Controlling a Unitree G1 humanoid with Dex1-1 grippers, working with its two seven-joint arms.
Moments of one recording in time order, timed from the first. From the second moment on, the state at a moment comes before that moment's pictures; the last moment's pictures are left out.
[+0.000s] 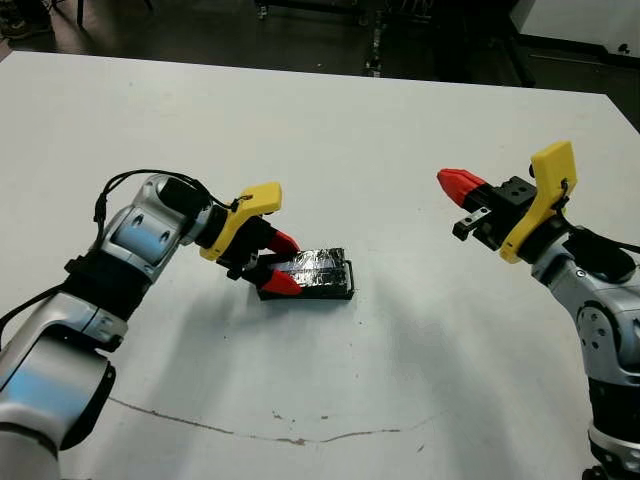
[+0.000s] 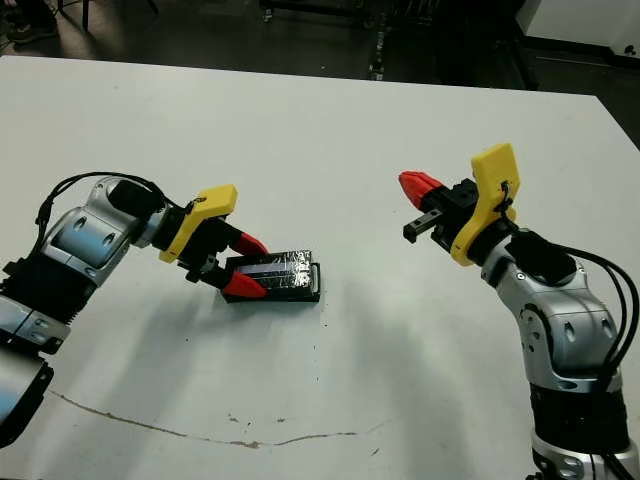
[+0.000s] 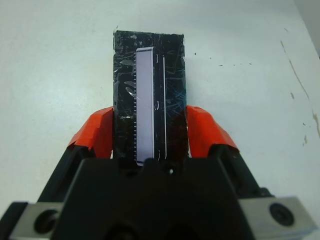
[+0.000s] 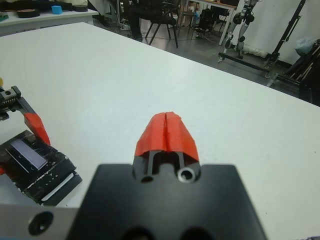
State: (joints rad) left arm -0.80 0.51 -0.43 0.46 -0.09 0.36 -1.43; right arm -0.34 -0.49 -0.09 -0.23 0.38 0.59 0.50
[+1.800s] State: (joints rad) left arm -0.97 0.40 -0.56 0.65 0.05 0.32 -1.48; right arm -0.33 -0.49 -0.09 -0.26 0.38 0.61 0.49
